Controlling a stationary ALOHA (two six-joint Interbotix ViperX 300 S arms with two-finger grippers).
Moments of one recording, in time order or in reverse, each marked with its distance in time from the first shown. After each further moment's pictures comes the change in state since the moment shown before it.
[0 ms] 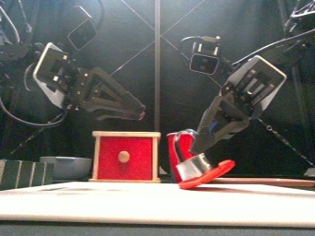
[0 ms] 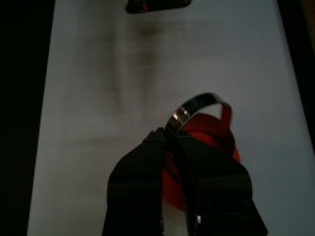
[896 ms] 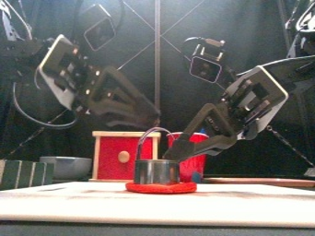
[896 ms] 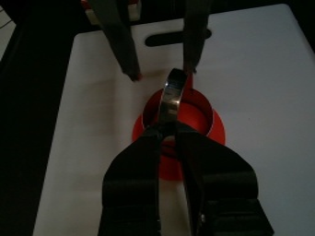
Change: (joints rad) left arm -0.006 0.018 -0.092 0.072 0.129 -0.069; right arm 0.084 0.209 0.011 0.107 -0.379 -0.012
